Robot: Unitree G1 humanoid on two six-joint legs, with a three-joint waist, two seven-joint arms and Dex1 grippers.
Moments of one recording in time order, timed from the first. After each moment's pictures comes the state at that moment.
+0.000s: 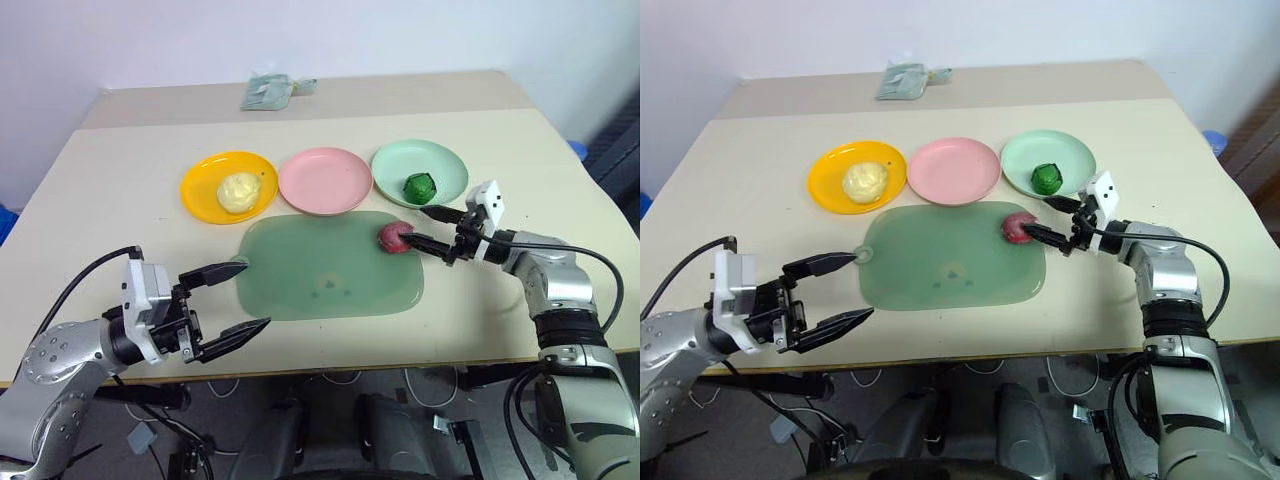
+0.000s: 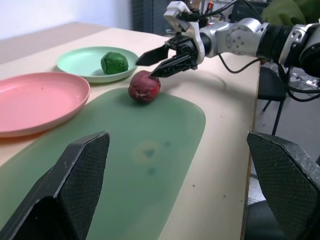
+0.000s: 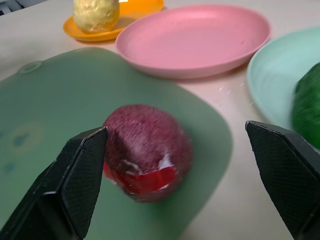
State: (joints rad) left arm 0.18 0.71 0.30 -0.58 -0.73 0.34 -1.00; right arm -0.59 -0.55 -0.11 0.51 0.29 0.24 1.13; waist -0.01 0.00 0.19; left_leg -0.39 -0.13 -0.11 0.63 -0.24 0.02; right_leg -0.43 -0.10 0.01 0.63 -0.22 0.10
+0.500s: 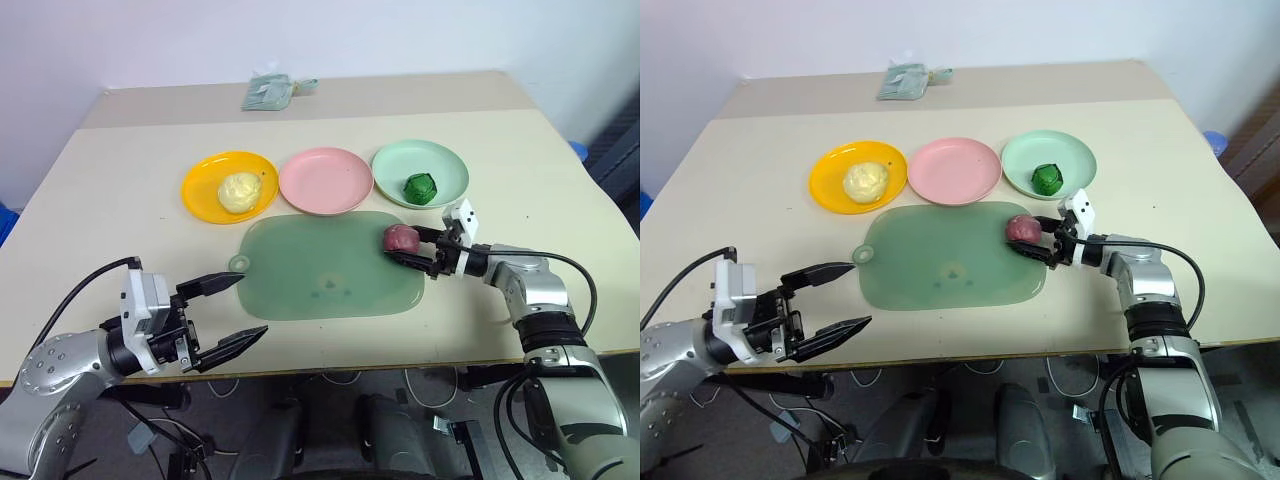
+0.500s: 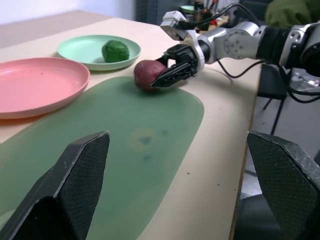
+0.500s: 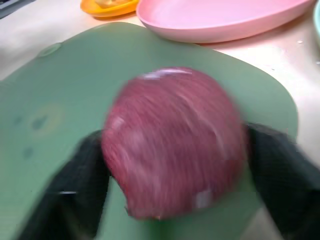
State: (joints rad) left arm 0.27 0.70 0.32 -0.63 -0.73 0.33 -0.96; right arm -0.59 -0.51 -0.05 0.57 0.29 0.24 1.16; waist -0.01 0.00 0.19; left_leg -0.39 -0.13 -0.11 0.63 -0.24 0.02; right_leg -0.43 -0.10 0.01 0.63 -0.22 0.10
